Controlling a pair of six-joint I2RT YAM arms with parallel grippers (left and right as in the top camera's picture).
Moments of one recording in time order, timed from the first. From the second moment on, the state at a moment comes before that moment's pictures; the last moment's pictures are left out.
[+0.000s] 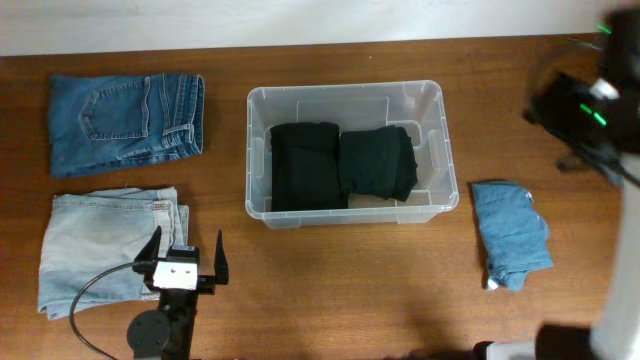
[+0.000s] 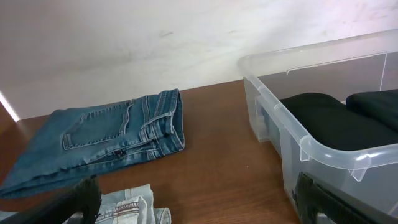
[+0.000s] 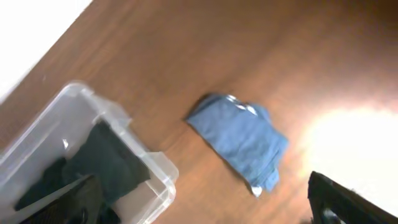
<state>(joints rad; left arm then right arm) 0.04 0.01 0.02 -0.08 0.09 0.16 -0.15 1.54 2.15 -1.69 0.20 0.66</state>
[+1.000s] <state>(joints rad) 0.04 0.01 0.02 -0.08 0.09 0.16 -0.51 1.30 0.86 -0.99 -0.01 0.99</state>
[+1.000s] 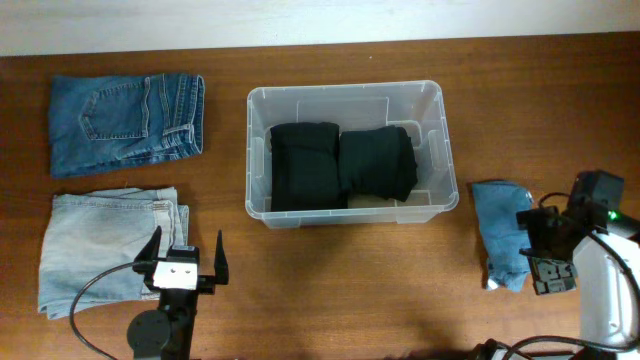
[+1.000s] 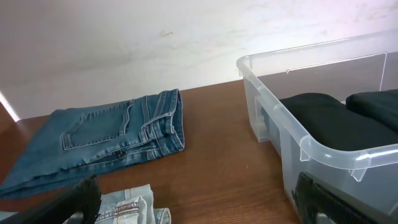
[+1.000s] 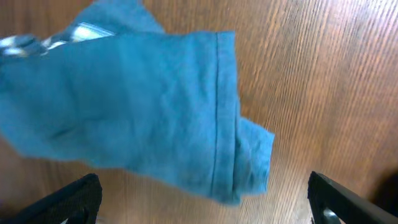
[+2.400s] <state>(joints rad) 0.04 0.01 0.02 -0.08 0.09 0.16 -0.53 1.59 0.80 -0.60 -0.09 0.95</state>
